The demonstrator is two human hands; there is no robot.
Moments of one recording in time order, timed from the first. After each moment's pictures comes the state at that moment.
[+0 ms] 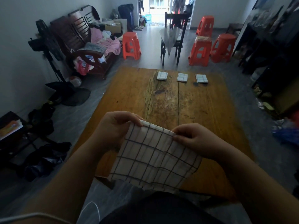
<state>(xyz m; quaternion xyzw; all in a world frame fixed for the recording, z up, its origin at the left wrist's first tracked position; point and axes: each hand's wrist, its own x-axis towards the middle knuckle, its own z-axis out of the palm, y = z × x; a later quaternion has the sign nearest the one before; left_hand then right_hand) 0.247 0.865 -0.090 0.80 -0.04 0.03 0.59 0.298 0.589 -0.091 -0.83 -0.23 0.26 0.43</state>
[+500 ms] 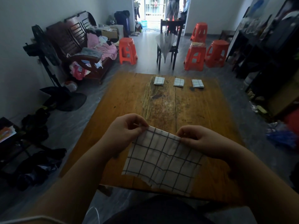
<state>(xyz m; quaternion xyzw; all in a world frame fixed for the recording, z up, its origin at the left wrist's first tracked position) 0.261 0.846 -0.083 0.85 0.00 -0.01 0.53 0.311 0.577 -0.079 -0.85 -0.21 0.30 0.39</state>
